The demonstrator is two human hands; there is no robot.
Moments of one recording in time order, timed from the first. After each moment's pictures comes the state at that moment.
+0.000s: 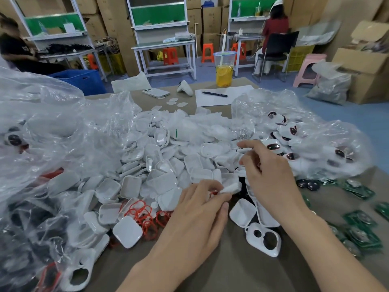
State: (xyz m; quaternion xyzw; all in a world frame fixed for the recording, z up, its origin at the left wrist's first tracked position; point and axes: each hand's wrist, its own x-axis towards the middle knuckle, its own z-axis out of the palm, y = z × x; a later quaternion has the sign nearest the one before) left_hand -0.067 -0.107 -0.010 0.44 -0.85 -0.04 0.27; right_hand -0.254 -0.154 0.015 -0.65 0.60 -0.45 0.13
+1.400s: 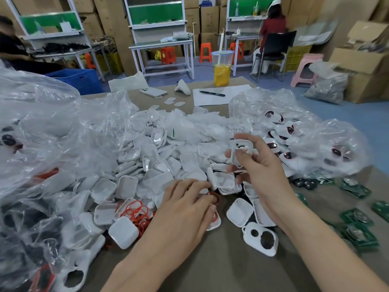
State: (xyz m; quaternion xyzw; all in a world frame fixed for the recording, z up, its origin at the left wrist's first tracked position) left_hand -0.052 -0.115 -0.007 0.45 -0.87 0.08 0.19; right_hand -0.239 -0.152 0.023 -0.46 0.45 -0.61 0.46
